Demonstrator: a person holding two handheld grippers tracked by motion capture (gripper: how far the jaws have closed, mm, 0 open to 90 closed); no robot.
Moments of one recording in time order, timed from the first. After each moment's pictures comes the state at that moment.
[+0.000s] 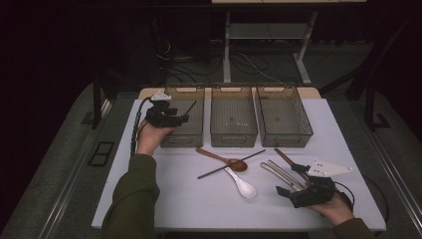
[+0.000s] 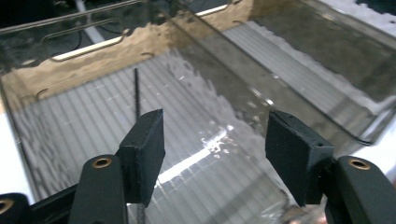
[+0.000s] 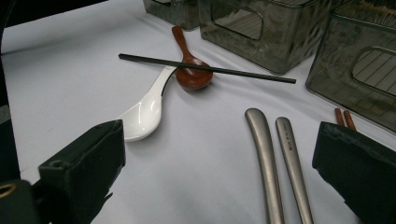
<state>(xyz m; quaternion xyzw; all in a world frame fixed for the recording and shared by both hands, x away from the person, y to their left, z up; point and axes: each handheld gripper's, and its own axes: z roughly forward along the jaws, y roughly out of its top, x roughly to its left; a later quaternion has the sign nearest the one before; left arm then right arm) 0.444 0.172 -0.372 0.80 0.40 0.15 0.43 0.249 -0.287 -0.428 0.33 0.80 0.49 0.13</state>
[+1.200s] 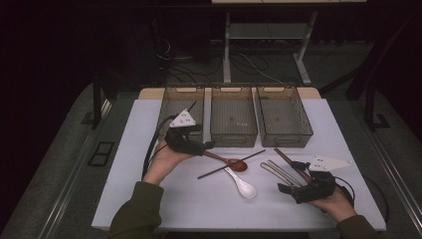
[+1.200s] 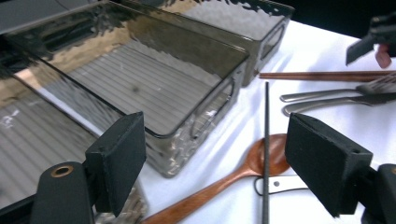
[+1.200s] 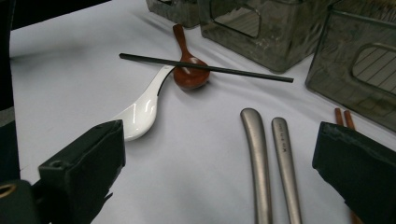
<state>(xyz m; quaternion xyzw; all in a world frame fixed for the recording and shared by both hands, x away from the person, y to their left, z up) 0.362 0.106 -0.369 0.83 0.25 0.12 0.48 0.263 -0.295 -0.428 0.32 0.80 0.49 0.11</state>
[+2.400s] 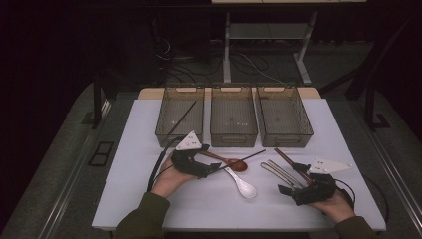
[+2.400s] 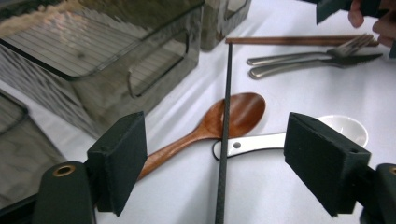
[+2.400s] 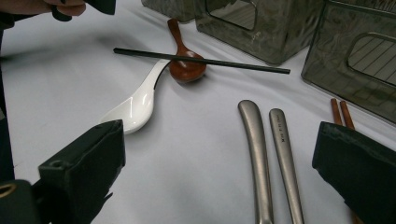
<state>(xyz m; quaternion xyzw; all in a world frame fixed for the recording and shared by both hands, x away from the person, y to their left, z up) 0.332 0.095 -0.414 0.84 0.23 0.08 0.48 0.257 -0.294 -0.432 0.34 0.80 0.49 0.11</state>
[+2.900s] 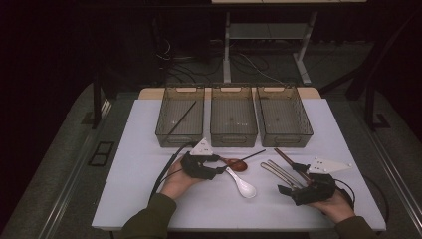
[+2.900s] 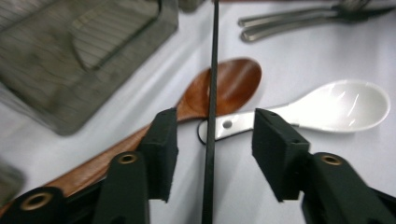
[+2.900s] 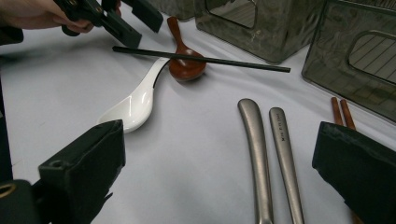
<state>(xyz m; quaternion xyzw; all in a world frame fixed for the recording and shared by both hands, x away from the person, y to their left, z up) 0.335 0.074 -0.438 0.88 0.20 0.07 0.43 0.258 -0.293 -0.433 0.34 0.80 0.48 0.11</state>
